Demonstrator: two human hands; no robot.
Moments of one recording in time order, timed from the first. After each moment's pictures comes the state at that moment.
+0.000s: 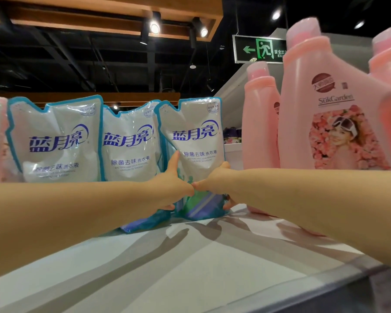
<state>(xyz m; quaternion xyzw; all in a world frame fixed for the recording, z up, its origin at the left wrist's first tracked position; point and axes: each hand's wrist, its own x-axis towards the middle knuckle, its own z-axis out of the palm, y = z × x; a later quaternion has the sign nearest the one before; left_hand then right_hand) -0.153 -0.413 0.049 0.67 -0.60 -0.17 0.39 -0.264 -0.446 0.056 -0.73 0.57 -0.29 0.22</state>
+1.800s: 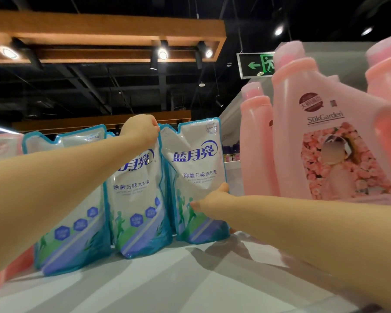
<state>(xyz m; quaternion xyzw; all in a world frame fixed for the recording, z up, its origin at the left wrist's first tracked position) -0.114 -0.454 0.180 0.69 -0.52 0.34 0.36 -0.273 -0.460 0.053 -0.76 0.53 -0.28 0.24</state>
